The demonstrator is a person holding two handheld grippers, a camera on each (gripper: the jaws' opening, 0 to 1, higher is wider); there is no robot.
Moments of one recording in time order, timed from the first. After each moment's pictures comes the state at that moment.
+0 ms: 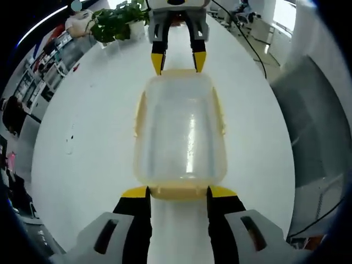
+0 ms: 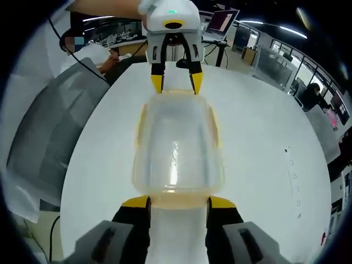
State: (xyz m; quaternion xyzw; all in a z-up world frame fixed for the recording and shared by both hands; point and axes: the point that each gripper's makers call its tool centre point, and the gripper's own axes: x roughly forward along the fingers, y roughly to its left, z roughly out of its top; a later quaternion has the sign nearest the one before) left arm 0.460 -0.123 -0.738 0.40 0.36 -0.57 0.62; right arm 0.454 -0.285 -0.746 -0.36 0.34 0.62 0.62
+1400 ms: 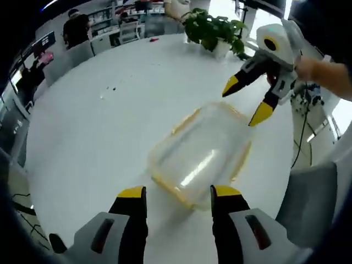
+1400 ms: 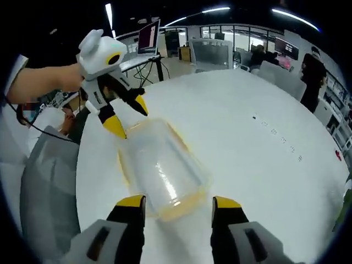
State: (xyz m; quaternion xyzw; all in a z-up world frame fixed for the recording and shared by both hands) left arm 0.463 -0.125 -0.726 0.12 0.46 -0.36 0.80; right arm 0.461 -0.274 -0.722 -0.16 0.39 0.47 0.77
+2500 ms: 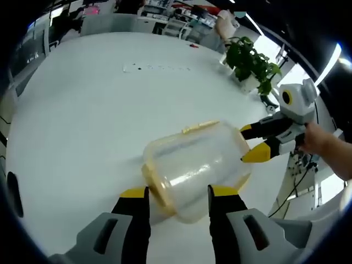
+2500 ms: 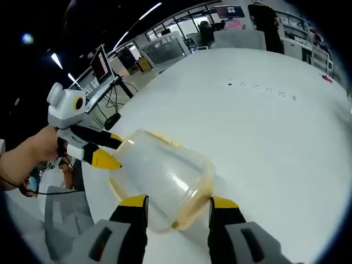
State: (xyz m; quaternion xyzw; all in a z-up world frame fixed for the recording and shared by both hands) left arm 0.458 -0.138 -0.737 -0.05 0.49 -0.30 0.82; right arm 0.458 -0.265 -0.740 0.03 0.48 0.39 0.79
